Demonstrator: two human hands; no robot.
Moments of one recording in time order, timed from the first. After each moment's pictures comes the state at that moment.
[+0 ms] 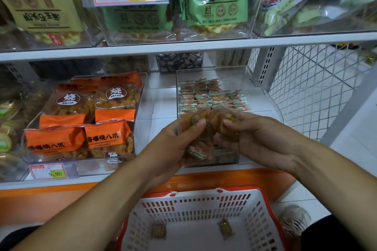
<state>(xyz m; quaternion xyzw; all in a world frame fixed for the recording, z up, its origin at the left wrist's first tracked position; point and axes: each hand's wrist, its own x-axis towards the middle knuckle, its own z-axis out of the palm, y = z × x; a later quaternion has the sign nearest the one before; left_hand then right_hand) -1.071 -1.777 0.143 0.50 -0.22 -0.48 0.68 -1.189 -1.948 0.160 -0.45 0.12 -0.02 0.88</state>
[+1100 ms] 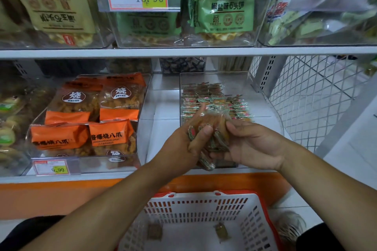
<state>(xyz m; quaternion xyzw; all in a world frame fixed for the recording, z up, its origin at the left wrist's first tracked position) -1.076 -1.785 0.129 0.69 -0.42 -0.23 0.54 -1.179 -1.957 0.146 -0.42 0.01 0.10 0.90</state>
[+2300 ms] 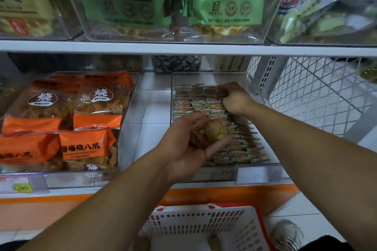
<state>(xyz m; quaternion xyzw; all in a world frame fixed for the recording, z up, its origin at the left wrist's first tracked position) -1.051 -1.843 0.139 0.34 0.04 -0.56 0.75 -1.034 -2.086 0.110 -0.90 0.31 -0.11 0.30</state>
